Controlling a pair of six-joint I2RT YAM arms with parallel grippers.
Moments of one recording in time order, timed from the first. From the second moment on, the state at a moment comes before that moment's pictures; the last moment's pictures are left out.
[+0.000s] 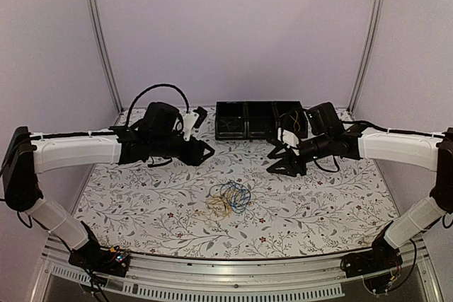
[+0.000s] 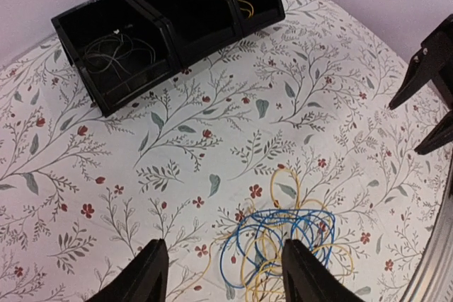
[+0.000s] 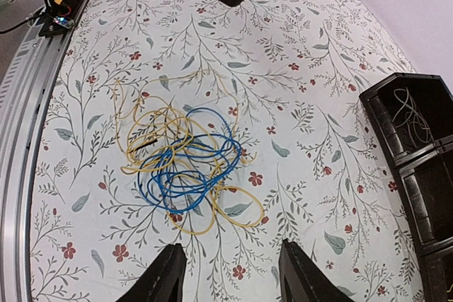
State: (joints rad) left arm -0.75 1.50 1.01 -0.08 0.07 -0.15; right arm 0.62 1.48 0.99 -0.24 -0.57 -0.60
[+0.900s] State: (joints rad) left arm -0.72 1.87 1.12 -0.31 0.10 0.01; right arm 0.61 1.55 0.96 -0.22 -0.57 -0.66
